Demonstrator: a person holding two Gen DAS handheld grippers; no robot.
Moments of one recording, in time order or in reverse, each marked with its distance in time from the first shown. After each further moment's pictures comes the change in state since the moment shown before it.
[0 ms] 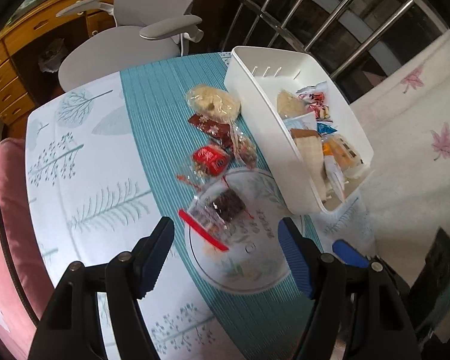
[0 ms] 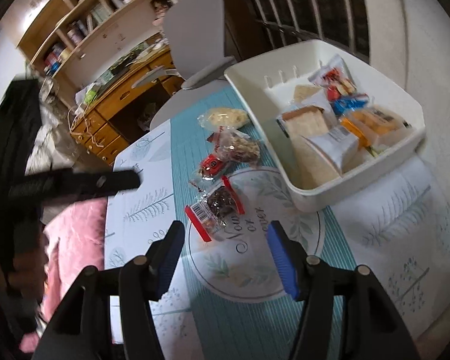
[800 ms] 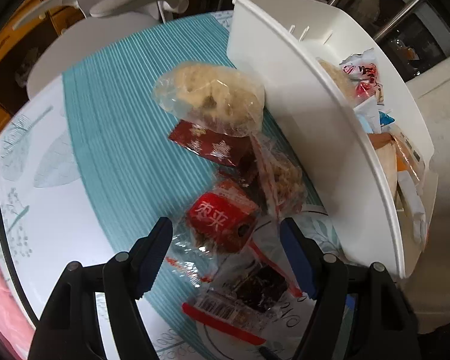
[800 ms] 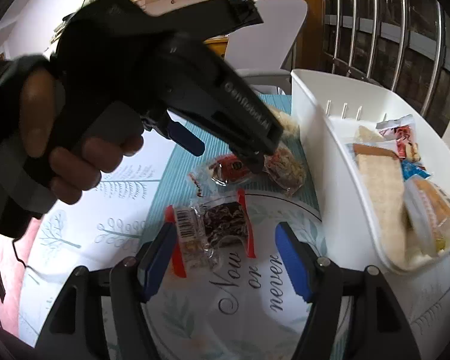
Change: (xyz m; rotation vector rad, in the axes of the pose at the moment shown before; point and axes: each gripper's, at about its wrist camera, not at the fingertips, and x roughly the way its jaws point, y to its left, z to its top) left arm 0.146 0.006 0.071 0.106 0.144 0.052; right arm 0.104 0.027 -0.012 -0.412 -0.079 -0.040
